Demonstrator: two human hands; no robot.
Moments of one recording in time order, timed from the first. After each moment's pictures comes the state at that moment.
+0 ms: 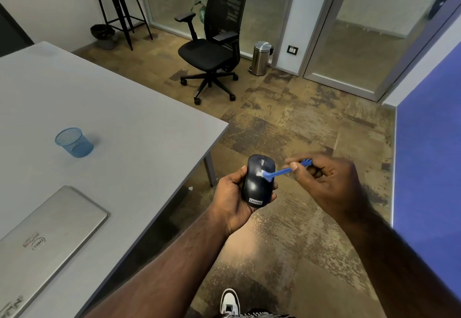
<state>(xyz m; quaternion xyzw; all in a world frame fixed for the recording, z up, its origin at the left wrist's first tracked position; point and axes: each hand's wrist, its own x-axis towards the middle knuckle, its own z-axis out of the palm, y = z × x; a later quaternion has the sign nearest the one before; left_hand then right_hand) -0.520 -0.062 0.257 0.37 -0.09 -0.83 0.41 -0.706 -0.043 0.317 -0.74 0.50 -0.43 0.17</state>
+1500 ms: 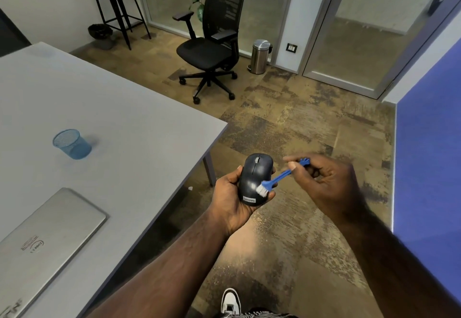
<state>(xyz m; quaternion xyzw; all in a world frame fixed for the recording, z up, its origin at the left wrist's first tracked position) -0.521 -0.070 0.247 0.31 -0.04 -0.85 0.42 -0.702 -0.045 0.311 -0.73 0.49 -0.46 0.17</state>
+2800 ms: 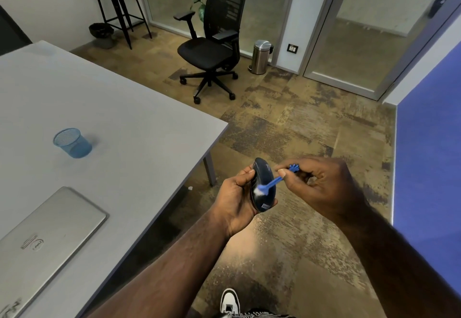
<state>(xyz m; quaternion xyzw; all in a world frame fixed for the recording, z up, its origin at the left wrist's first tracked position) -0.524 -0.067 0.250 0.32 -0.13 -0.85 0.40 -0.697 -0.049 0.323 -0.80 0.43 -0.39 0.14</state>
